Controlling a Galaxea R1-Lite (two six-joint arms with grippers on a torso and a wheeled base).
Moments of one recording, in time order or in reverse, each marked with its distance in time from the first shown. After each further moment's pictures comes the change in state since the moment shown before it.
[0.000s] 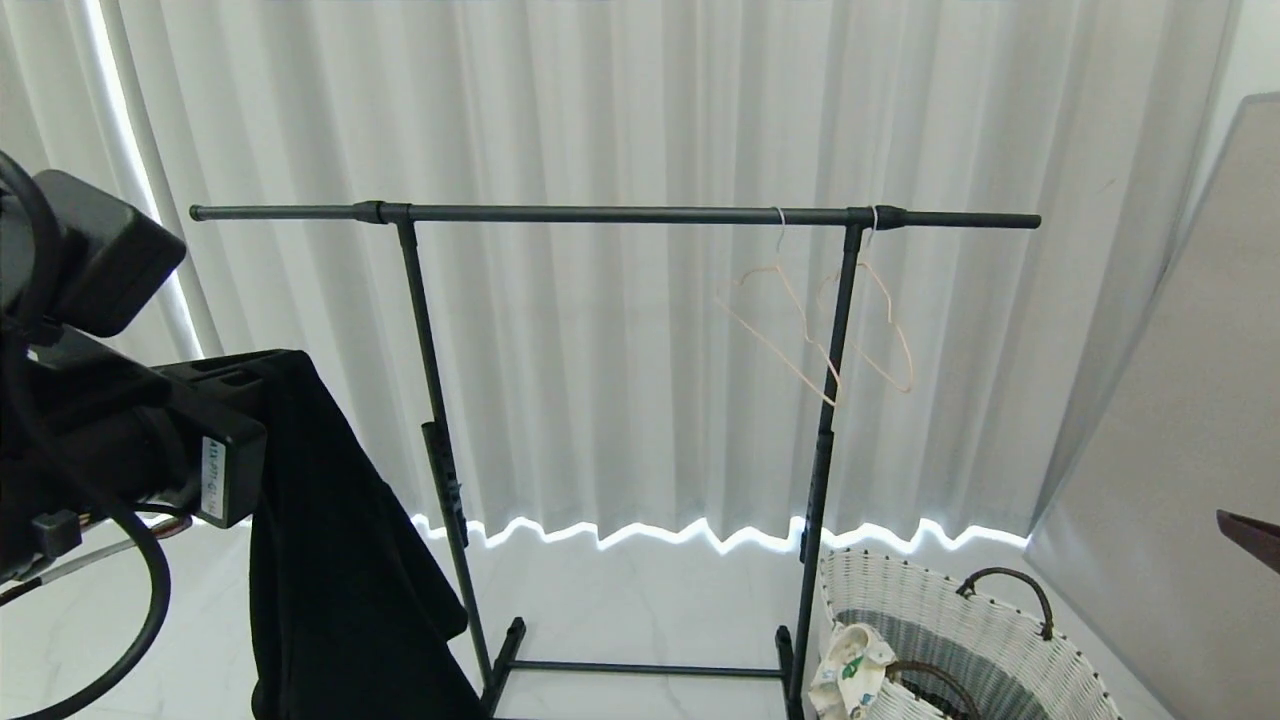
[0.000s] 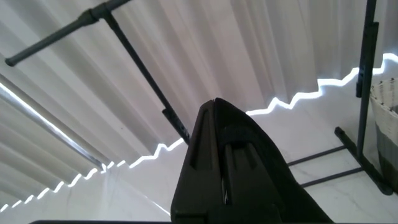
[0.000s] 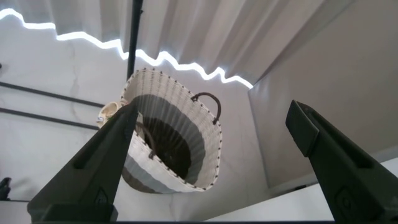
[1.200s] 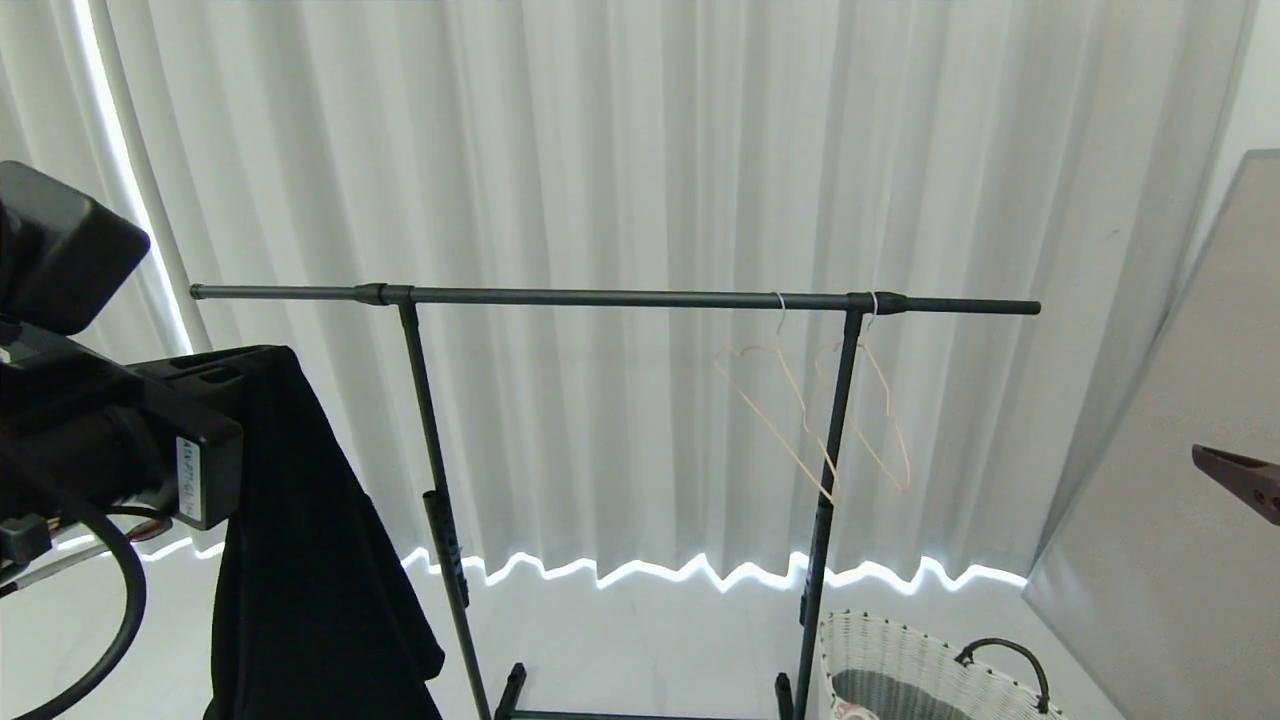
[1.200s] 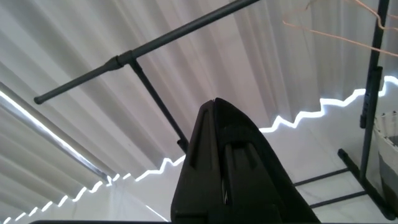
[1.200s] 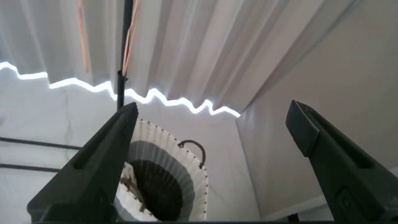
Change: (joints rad) left arm 0.005 -0.029 0.005 0.000 -0.015 -0.001; right arm -0.042 0.086 -0.003 -0.183 0.002 0.000
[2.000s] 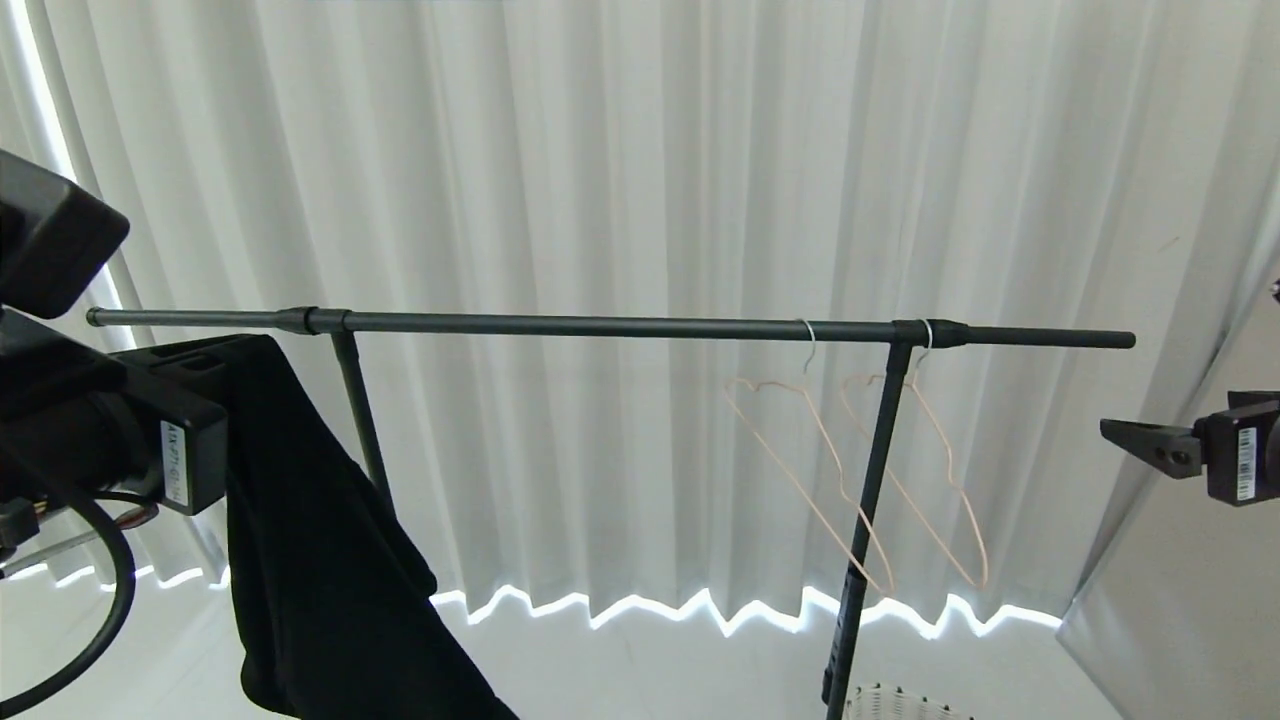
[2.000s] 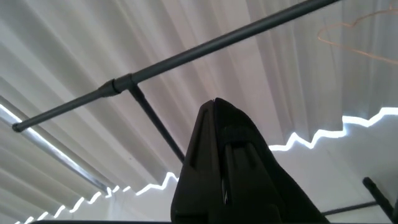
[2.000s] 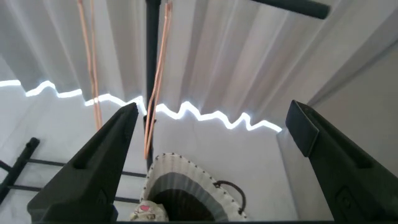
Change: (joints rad) left arm 0.036 0.003 -0.014 -0.001 0.001 -0.001; right arm -0.001 0.179 -0.062 -0.052 0.111 0.126
